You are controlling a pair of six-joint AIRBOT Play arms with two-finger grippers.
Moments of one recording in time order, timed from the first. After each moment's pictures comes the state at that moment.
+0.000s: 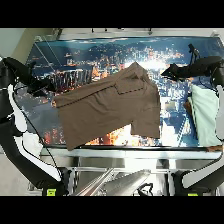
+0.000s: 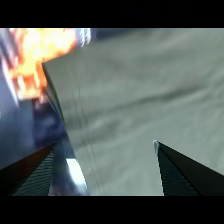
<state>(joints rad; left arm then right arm) 0.34 -1.93 1.99 -1.86 1.69 1.68 -0.17 -1.84 1.70 2.42 -1.16 -1.91</state>
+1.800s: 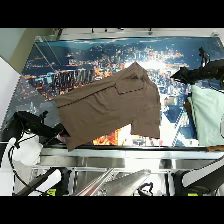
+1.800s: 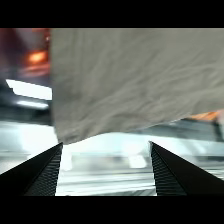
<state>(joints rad) 0.37 -1.12 0.68 -1.92 1.46 1.59 -0.29 -1.85 1.70 2.39 -1.22 -1.95</state>
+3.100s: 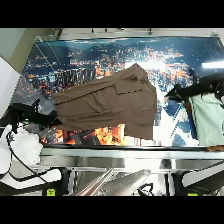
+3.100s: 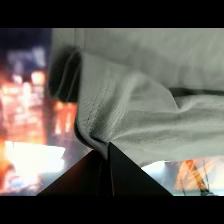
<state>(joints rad) 0.45 -1.38 0.90 -2.04 1.25 1.76 -0.30 -1.75 1.31 2.39 -1.33 -1.93</state>
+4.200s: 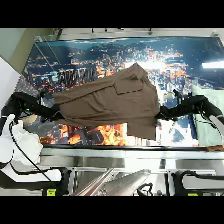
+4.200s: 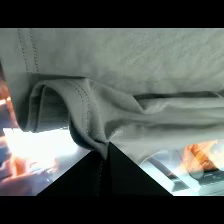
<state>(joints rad) 0.38 -1.47 1.06 -2.02 1.36 1.76 -0.15 -1.49 0.87 2.32 -1.08 -1.96</state>
